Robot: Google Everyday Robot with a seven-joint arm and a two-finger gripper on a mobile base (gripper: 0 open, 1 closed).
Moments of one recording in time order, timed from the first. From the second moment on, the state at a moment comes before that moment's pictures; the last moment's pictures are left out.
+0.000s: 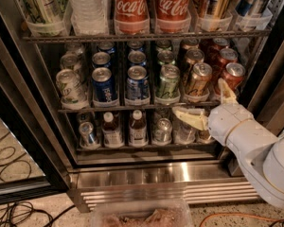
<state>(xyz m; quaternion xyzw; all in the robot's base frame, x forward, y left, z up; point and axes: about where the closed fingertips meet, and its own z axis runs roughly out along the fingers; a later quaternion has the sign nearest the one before) 0.544 -0.168 0.856 -0.26 0.69 0.02 0.67</state>
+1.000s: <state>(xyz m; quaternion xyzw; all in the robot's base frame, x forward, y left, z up) 0.553 -0.183 0.858 -0.23 0.68 -0.05 0.70</state>
